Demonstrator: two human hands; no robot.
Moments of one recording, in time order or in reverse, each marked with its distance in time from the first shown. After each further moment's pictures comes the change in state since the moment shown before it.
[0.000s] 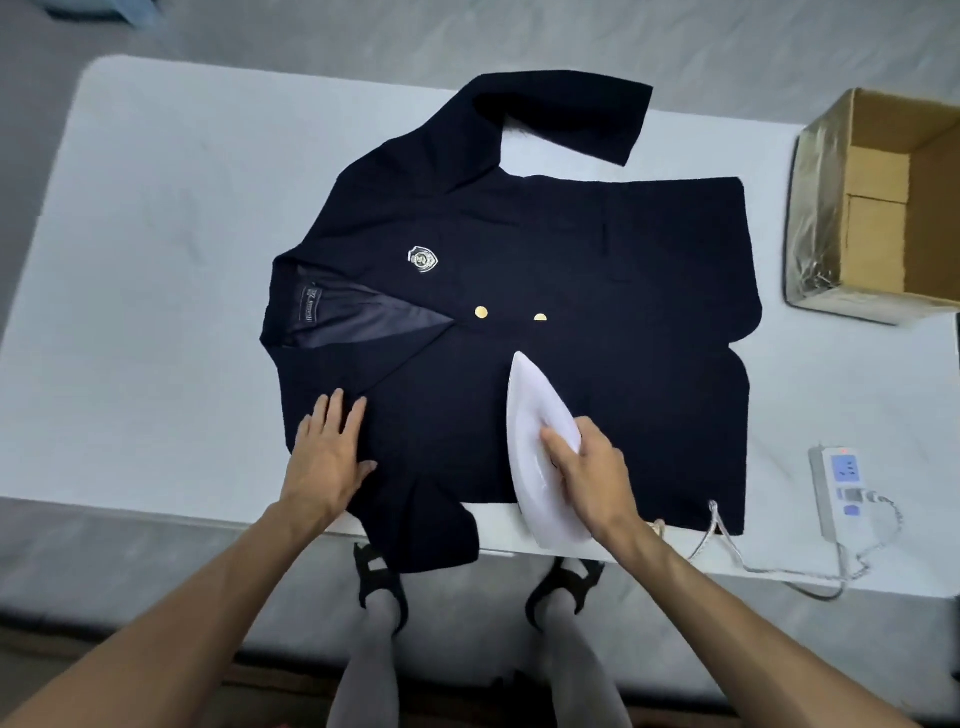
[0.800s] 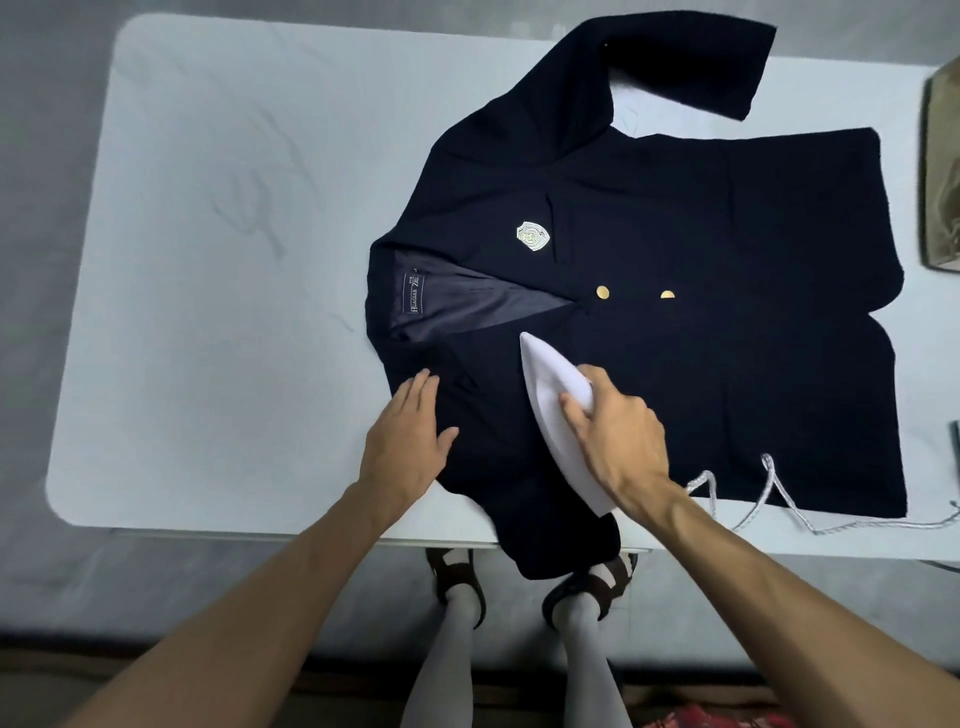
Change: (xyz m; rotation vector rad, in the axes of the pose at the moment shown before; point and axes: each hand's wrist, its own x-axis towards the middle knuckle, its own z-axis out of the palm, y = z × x) left_hand 0.039 -0.091 0.009 -0.255 0.091 0.163; right_hand 0.020 -0.083 0.145 -0.576 0.176 -0.213
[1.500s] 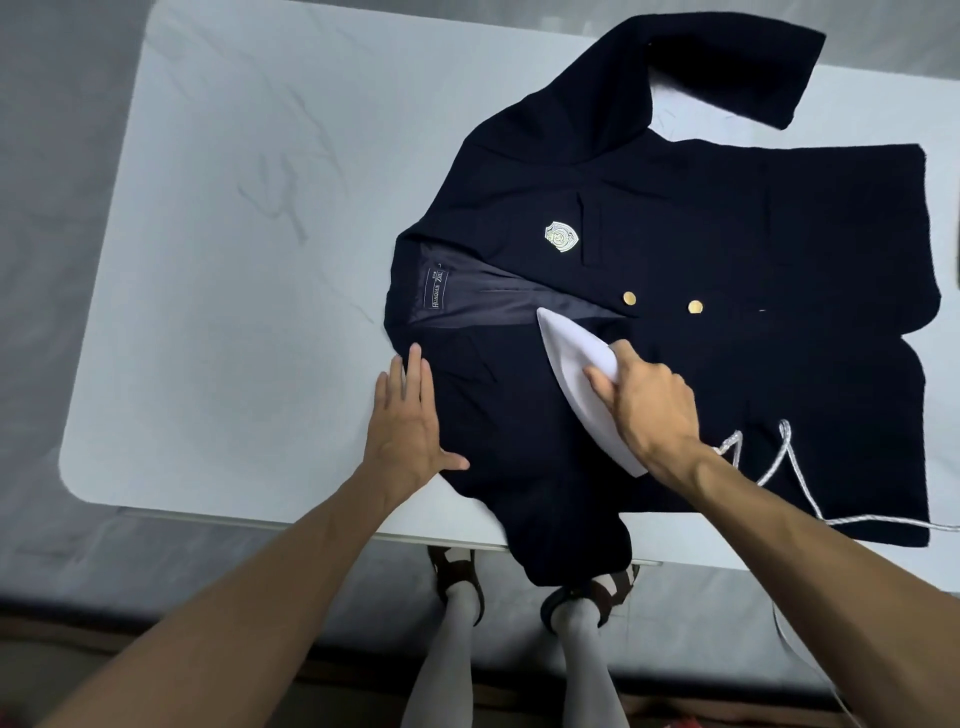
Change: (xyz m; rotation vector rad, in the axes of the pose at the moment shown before) left_hand 0.014 -0.019 0.000 0.387 -0.170 -0.080; right_hand 0.045 -0.003 -0.011 -0.201 -0.007 -0.097
